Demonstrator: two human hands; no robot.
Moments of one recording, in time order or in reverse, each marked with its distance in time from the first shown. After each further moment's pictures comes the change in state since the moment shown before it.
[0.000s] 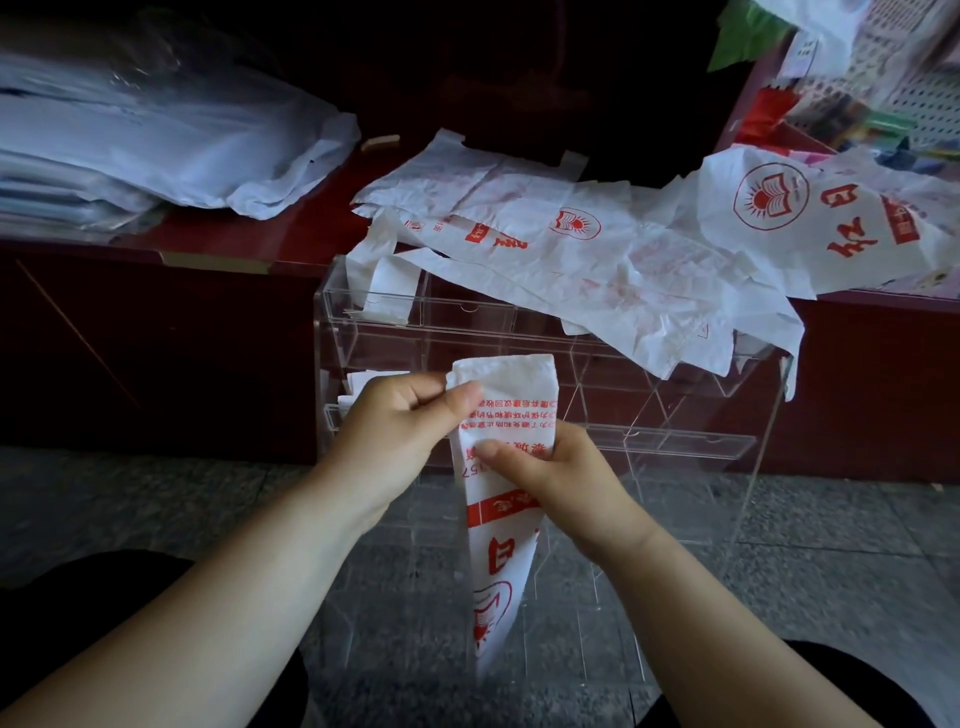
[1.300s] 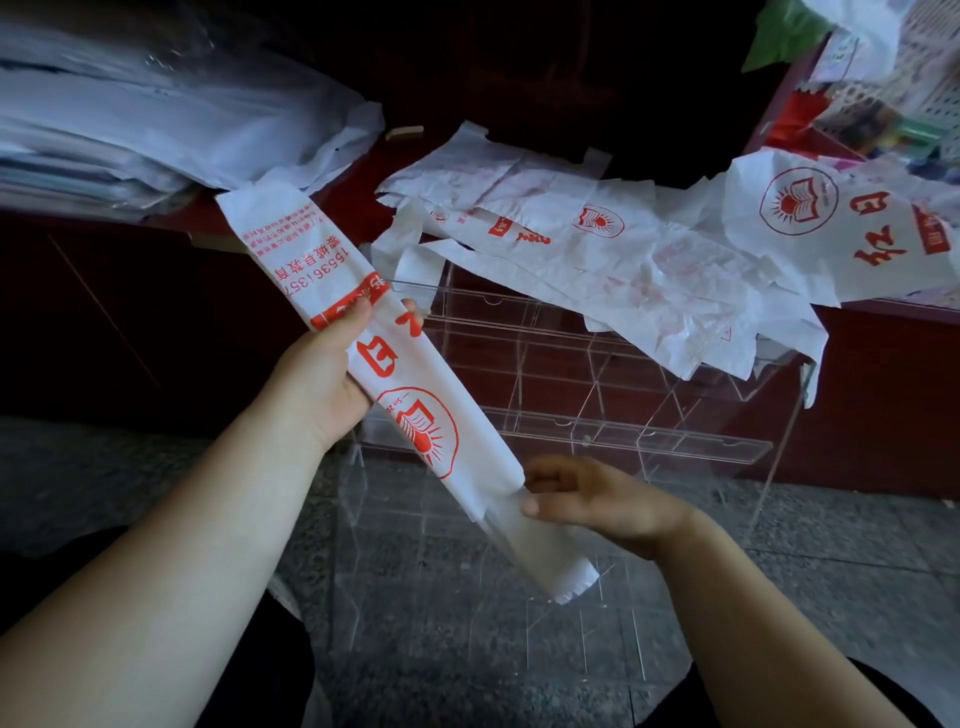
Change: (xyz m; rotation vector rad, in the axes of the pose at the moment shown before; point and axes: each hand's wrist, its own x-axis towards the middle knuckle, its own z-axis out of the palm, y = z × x) left_hand 0.043 -0.009 -0.049 -0.553 0.176 -0.042; right_hand 0.003 0.024 -0.034 -0.244 -0.362 0.356
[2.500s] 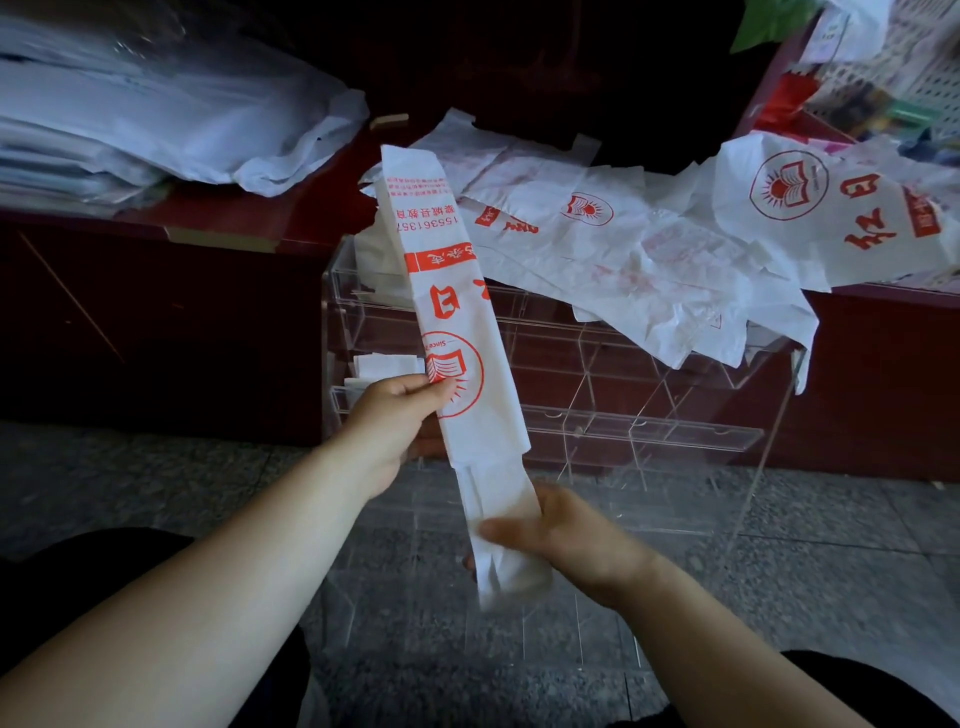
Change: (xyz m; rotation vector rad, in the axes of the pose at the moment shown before) left_hand -0.014 -0.050 0.016 0.405 0.005 -0.285; right_hand -0.004 0.012 0.039 0.217 0.118 -0.009
